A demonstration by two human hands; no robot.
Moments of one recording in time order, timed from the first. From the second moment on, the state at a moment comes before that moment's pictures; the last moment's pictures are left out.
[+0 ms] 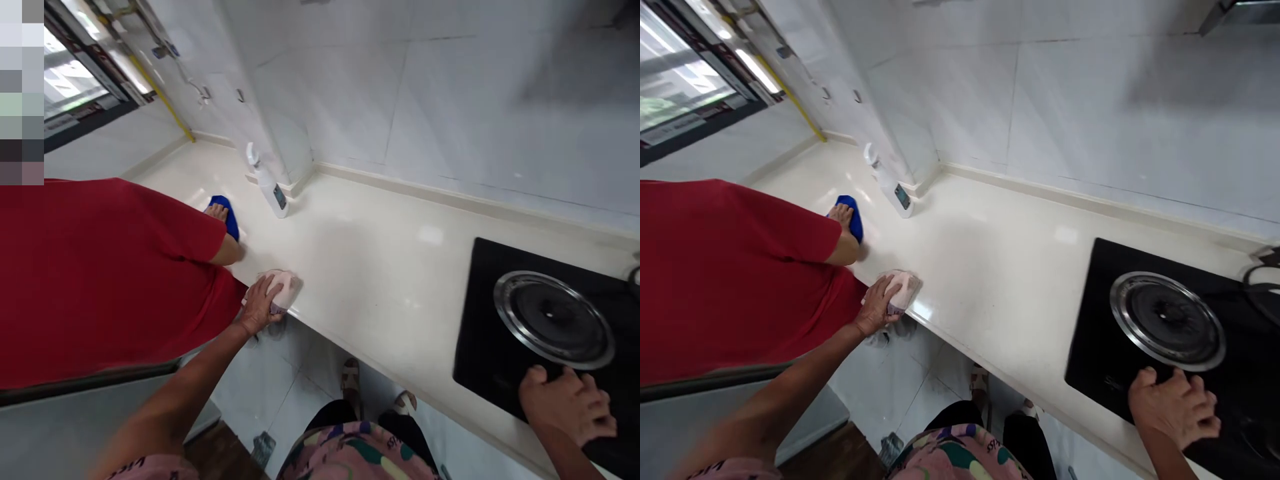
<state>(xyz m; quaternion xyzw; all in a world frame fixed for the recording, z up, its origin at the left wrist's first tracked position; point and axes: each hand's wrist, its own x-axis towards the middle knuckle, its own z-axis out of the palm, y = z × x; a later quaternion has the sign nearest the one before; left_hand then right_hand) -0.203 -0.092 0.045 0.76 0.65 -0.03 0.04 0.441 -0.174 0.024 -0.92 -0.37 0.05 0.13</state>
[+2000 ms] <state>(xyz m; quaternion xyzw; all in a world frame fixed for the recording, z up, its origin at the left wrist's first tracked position) 0.320 -0.231 0.021 0.93 0.31 0.20 0.05 0.546 -0.344 0.008 -0.68 -0.68 0.00 0.29</state>
